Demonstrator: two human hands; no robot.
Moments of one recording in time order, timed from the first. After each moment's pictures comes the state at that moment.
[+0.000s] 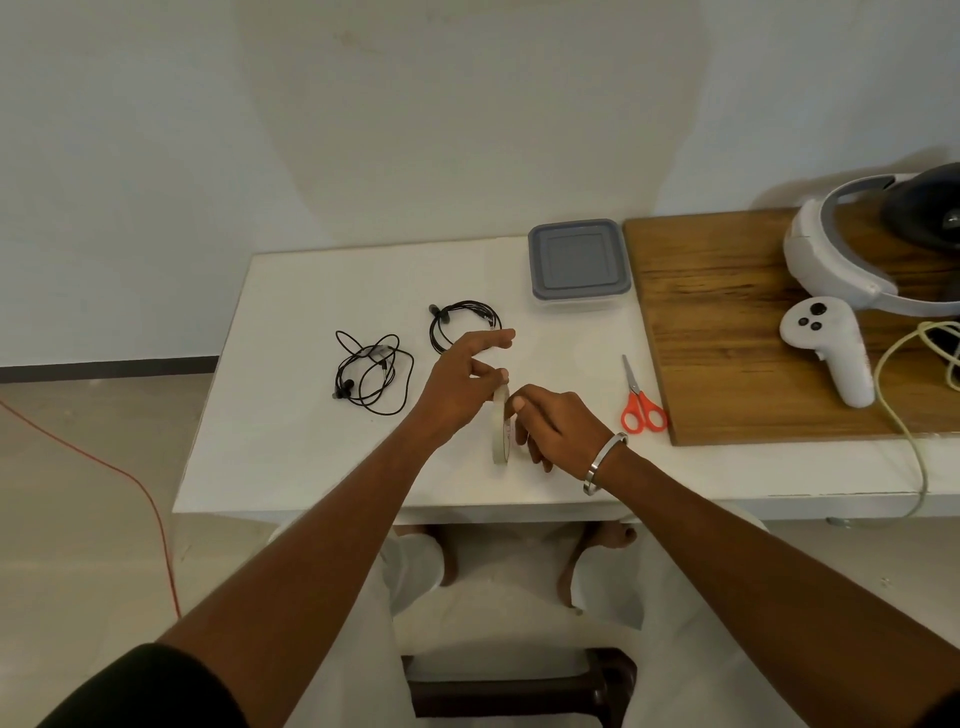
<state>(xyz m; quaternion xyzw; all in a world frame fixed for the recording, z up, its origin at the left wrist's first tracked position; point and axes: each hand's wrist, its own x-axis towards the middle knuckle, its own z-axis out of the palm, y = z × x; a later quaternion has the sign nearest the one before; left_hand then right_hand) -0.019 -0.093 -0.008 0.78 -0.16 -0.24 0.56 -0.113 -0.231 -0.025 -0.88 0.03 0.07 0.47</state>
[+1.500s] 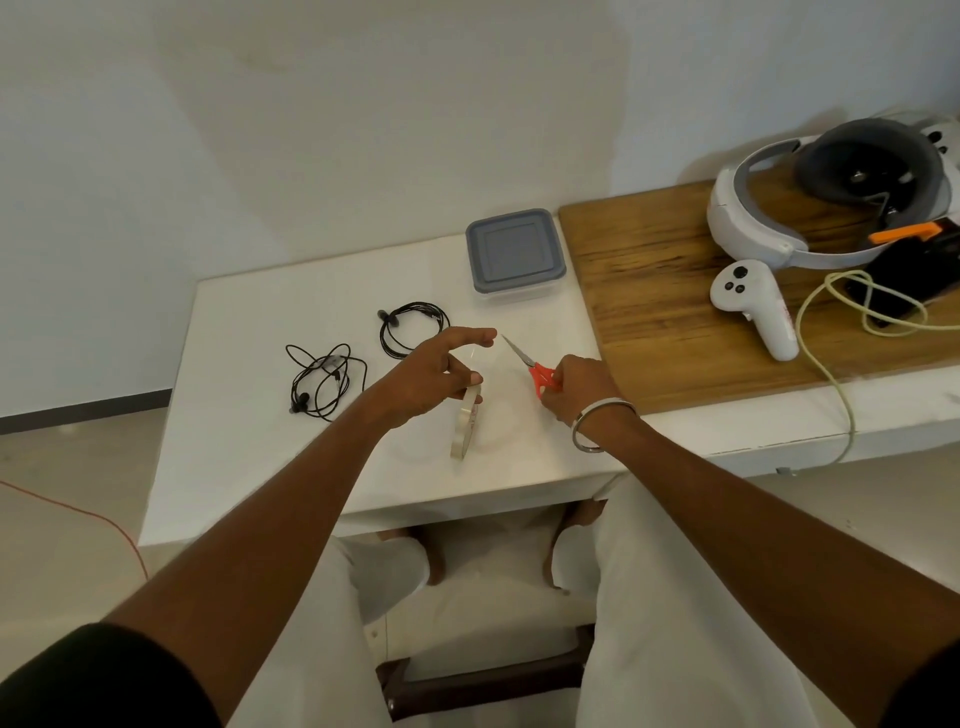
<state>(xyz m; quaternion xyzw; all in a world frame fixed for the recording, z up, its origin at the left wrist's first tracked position) -0.013 -0.114 0.013 0.77 -0.26 -0.38 0.44 -0.121 -0.295 -0.022 -0.90 0.29 0.11 0.31</state>
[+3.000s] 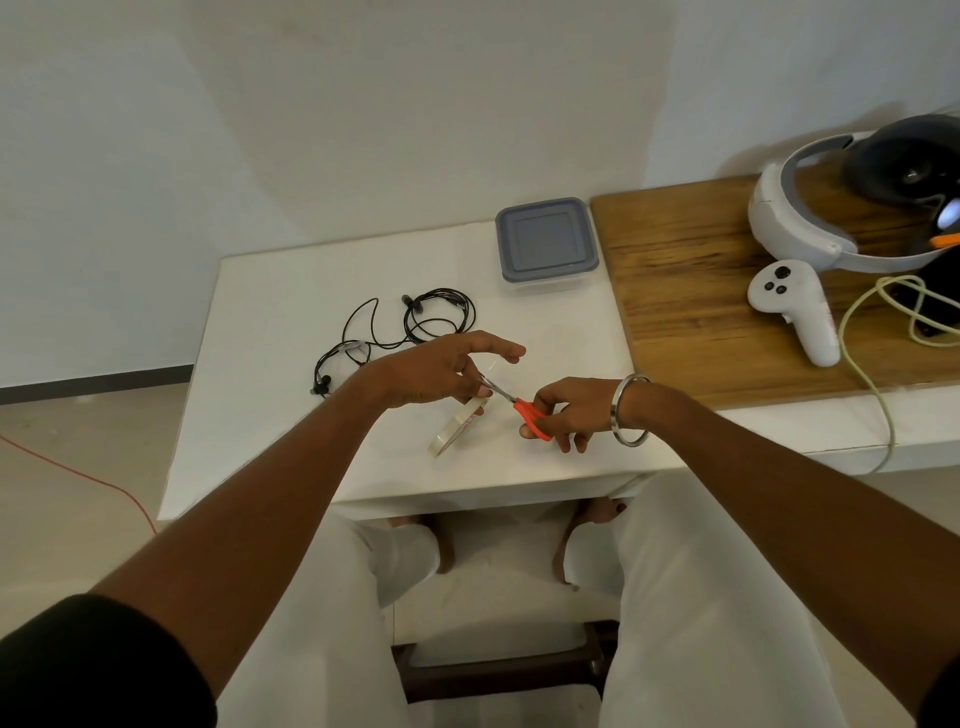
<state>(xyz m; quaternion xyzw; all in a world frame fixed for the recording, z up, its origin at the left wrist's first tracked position) 0.003 -0.099 0.023 0.74 -0.34 -0.47 0.34 -0.110 -0.283 -0.004 -0.81 0.10 0.40 0.43</state>
